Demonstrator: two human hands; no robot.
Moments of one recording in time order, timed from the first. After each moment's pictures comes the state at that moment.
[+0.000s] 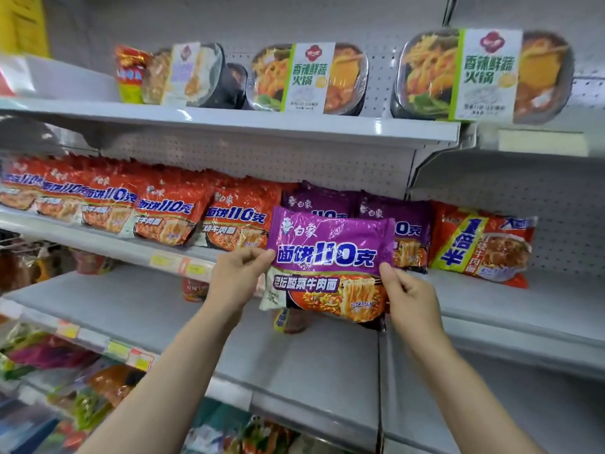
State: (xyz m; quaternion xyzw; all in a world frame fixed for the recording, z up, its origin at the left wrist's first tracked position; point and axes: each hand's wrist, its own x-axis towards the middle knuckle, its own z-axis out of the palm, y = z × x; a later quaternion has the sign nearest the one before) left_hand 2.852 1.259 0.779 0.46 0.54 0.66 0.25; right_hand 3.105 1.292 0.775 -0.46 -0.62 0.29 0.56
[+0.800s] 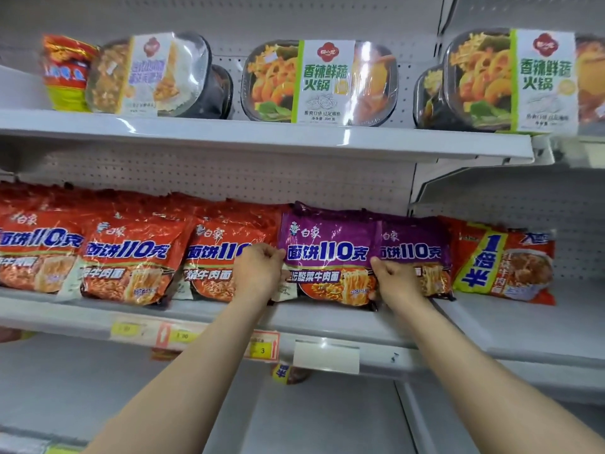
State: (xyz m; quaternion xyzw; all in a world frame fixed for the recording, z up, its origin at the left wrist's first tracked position) left_hand 2.791 1.427 0.810 0.50 0.59 0.61 0.19; right_hand 3.023 1.437 0.801 -0.59 -0.57 0.25 0.52
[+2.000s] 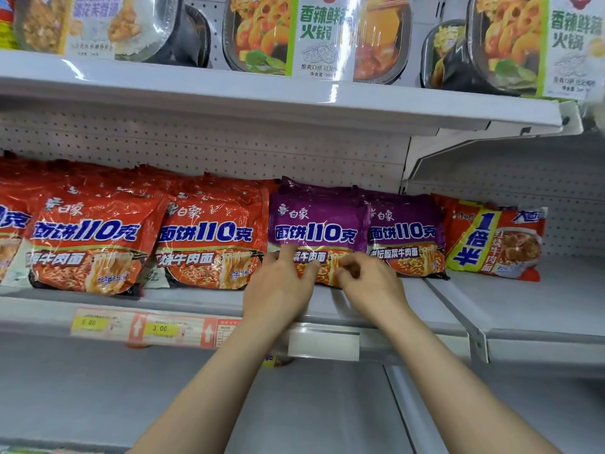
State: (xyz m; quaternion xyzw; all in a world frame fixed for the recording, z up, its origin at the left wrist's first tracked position) left_hand 2.825 1.397 0.787 0.66 0.65 0.37 0.10; right_hand 2.982 1.412 0.790 -0.64 -0.68 0.04 0.35
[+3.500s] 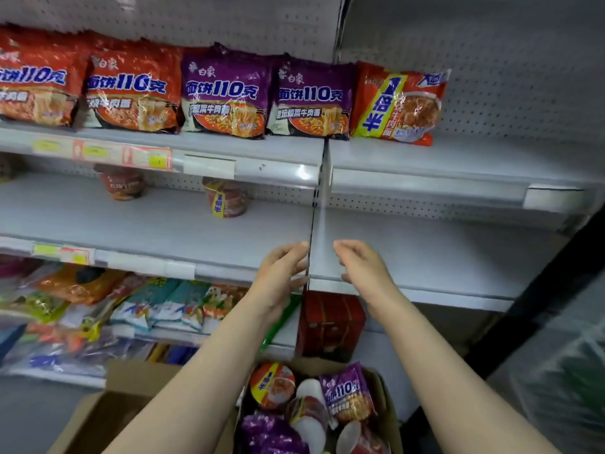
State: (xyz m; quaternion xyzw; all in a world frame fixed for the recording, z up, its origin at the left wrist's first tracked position) left_hand 3.049 1.202 0.644 0.34 0.46 0.56 0.59; right_hand 3.198 1.214 0.662 -0.60 -0.54 0.41 0.42
